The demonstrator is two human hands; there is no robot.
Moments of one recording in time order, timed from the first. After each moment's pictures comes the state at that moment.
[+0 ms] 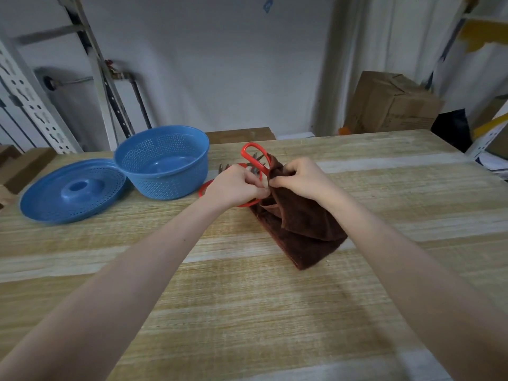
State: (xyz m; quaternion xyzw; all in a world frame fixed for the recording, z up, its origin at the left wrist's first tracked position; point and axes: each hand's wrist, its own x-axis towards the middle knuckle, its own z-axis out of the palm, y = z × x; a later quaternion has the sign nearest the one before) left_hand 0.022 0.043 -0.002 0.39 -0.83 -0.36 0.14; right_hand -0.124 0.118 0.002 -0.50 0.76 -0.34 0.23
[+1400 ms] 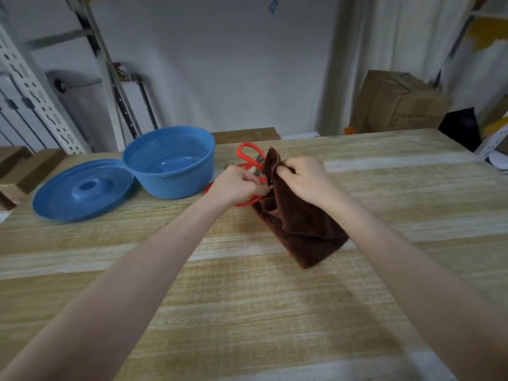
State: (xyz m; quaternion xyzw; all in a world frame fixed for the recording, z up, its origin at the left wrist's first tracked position) left_hand 0.030 0.044 0.000 0.41 -0.78 -0.44 0.17; right_hand -0.117 0.116 -0.003 -0.56 0.77 -0.27 0.08
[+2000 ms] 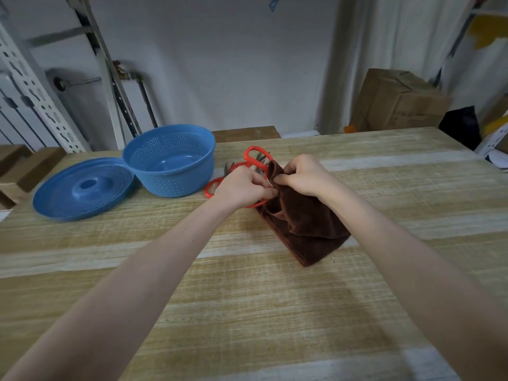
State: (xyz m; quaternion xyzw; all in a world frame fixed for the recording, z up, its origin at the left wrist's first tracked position) left_hand 0.024 0.052 -0.005 0.40 -0.82 -0.39 0.15; right_hand -0.118 0.112 0.002 -0.51 0.79 -0.29 0.21
